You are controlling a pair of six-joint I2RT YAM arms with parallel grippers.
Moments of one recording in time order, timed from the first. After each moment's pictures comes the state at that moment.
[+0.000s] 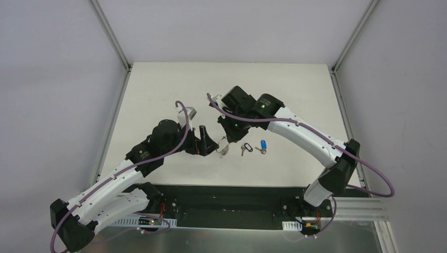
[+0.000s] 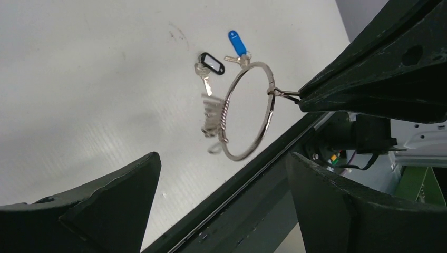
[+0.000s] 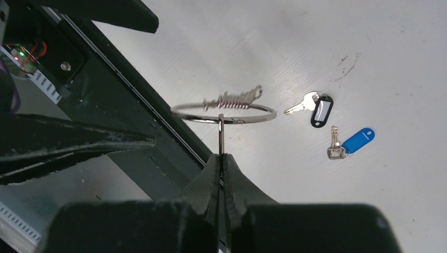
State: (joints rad) left arm -0.71 0.79 0.67 -0.32 0.15 -0.60; right arm 0.96 1.61 1.64 -1.08 -0.10 0.14
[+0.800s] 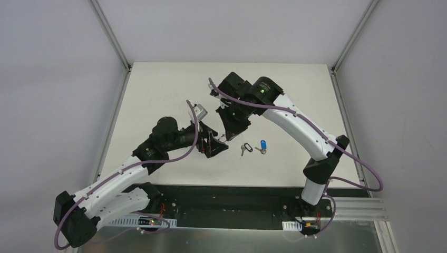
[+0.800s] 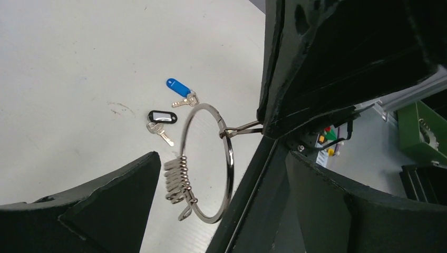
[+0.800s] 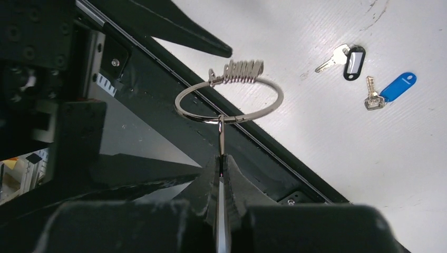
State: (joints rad) left arm -0.71 0.85 0.66 0.03 0.41 -0.40; right arm 0.96 1.78 2.10 -1.48 -0.13 0.36
